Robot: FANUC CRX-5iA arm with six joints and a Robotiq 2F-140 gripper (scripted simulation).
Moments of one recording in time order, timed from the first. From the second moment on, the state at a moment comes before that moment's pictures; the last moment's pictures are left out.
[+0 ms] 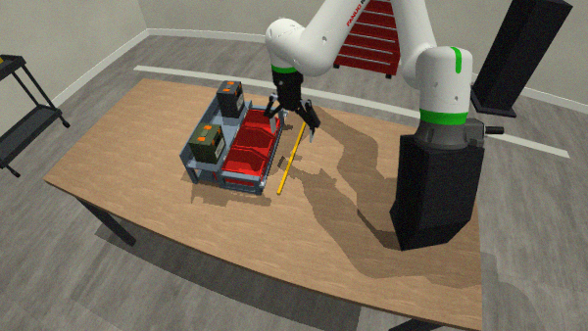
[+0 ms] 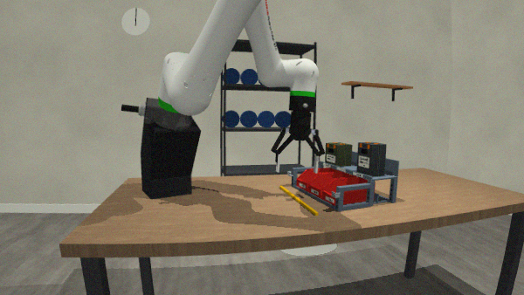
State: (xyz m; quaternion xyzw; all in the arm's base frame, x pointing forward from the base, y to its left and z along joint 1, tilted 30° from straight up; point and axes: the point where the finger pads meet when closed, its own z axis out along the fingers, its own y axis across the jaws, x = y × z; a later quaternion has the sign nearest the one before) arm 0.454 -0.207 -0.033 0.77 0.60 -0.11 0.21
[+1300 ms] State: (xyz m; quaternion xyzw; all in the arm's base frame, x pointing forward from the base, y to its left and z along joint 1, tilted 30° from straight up) arm 0.453 -0.210 -0.037 0.72 0.64 -0.12 0.23
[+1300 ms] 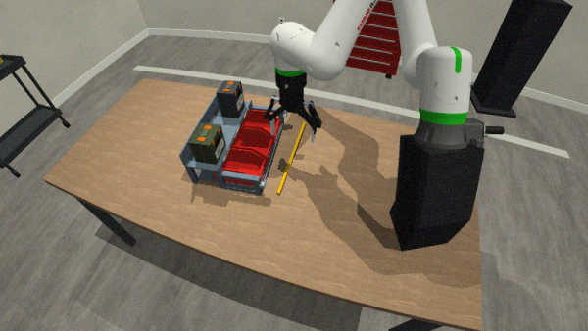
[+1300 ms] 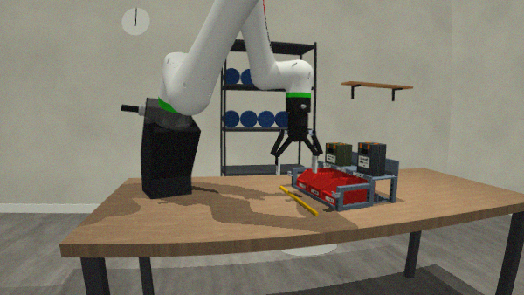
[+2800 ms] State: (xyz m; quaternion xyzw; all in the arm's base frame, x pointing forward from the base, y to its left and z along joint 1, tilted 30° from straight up) arm 0.454 -0.208 -0.034 0.72 0.64 -0.12 0.23
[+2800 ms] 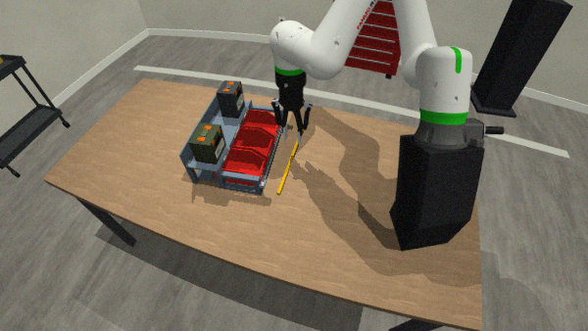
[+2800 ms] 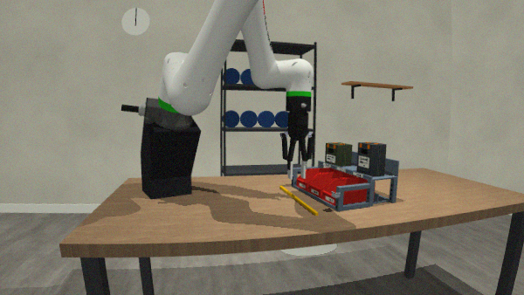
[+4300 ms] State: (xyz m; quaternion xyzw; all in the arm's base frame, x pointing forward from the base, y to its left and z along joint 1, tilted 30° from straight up) arm 0.463 -0.239 -0.092 0.72 0.64 -0.12 0.23
